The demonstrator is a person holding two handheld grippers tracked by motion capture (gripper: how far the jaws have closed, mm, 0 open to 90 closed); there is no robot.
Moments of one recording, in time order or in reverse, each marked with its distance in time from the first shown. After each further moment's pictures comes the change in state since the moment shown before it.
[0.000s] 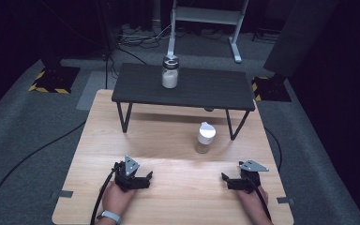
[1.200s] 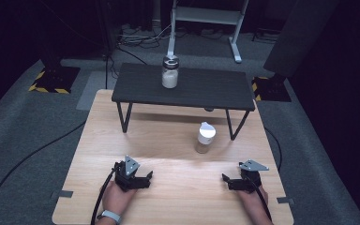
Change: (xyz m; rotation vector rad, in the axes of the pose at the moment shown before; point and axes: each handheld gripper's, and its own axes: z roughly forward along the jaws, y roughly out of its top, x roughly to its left) left arm 0.000 0.001 0.001 0.000 0.001 -0.002; right arm -0.003 0.010 -0.005 0.046 0.017 -0.007
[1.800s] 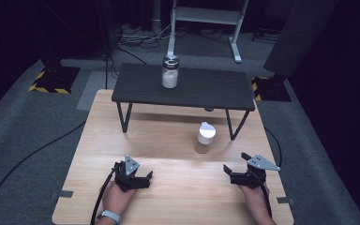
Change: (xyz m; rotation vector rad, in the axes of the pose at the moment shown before) left arm 0.000 0.000 0.000 0.000 0.000 0.001; right arm 0.010 0.000 -0.027 -0.274 0.013 0.000
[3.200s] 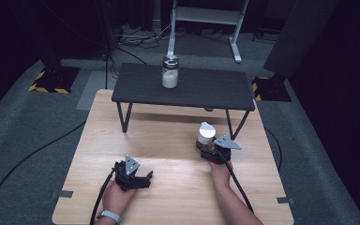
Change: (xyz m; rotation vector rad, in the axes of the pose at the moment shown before) left arm 0.000 0.000 0.001 -0.001 -0.002 -0.001; right arm 0.024 0.010 0.126 -0.043 0.003 0.019
